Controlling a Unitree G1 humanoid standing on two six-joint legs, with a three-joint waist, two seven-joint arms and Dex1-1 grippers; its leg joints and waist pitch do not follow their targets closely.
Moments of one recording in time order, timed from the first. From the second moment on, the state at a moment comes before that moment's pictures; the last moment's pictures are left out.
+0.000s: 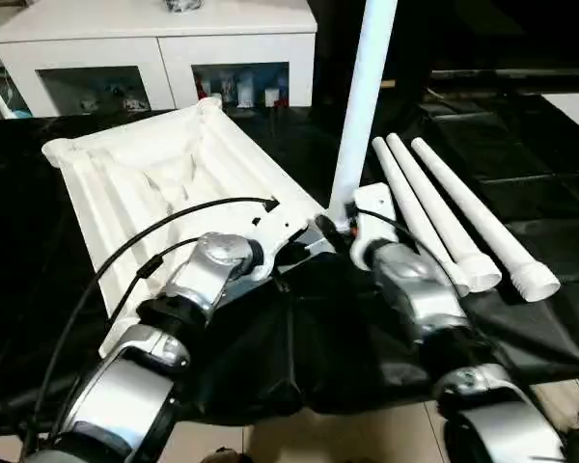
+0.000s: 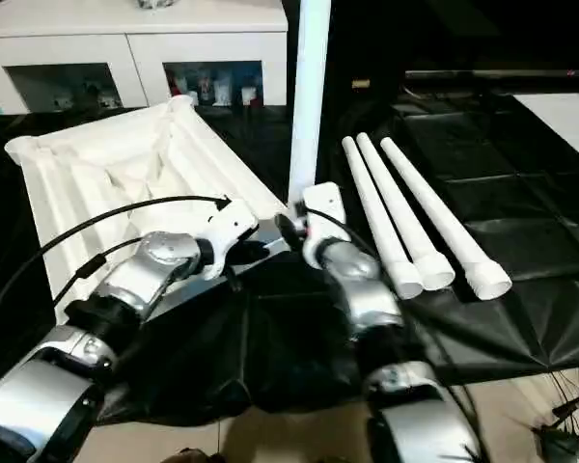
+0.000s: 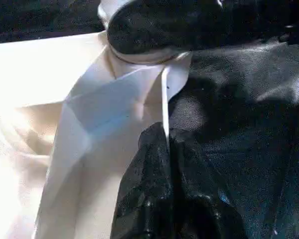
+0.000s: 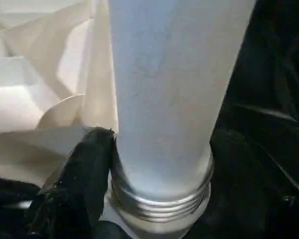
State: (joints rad) left arm -0.76 0.19 -0.28 0.81 0.09 0.14 -0.76; right arm -0.62 -0.11 0.07 0.67 0.04 0.12 0.32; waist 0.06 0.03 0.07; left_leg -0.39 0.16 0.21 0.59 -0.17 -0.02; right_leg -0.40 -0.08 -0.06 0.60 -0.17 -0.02
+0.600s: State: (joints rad) left arm -0.64 0.34 -0.31 0.62 0.03 0.08 -1.05; right arm -0.46 -0.32 0.16 0.45 0.10 0.04 0.79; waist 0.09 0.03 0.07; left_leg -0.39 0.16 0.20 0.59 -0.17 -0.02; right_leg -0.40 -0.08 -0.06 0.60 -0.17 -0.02
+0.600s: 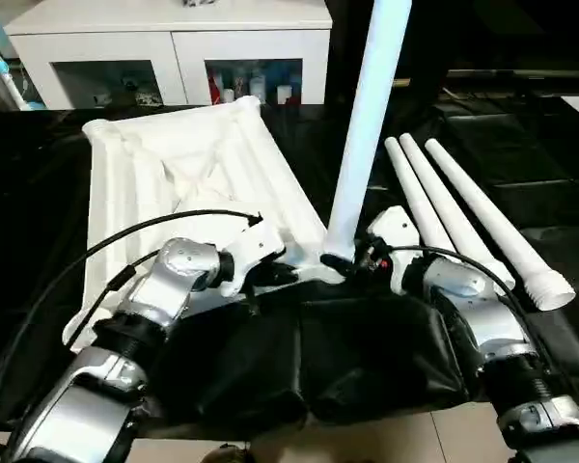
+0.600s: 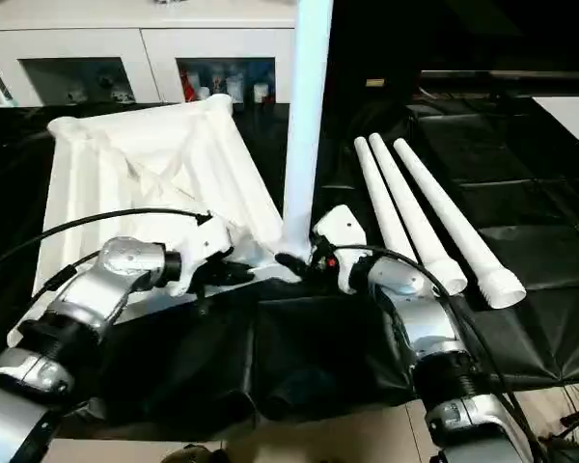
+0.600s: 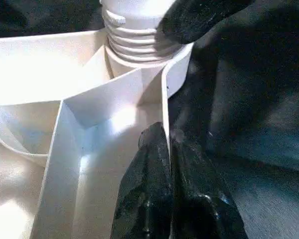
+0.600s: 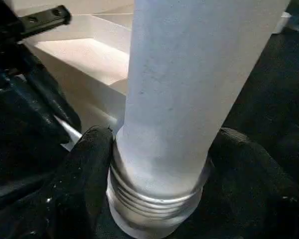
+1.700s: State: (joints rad) left arm -0.64 0.36 -0.31 0.60 0.03 0.10 -1.07; right arm -0.44 -0.33 0.13 0.46 0.18 0.09 0.89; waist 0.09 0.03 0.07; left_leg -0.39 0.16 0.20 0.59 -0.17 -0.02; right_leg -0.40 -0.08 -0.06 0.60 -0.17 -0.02
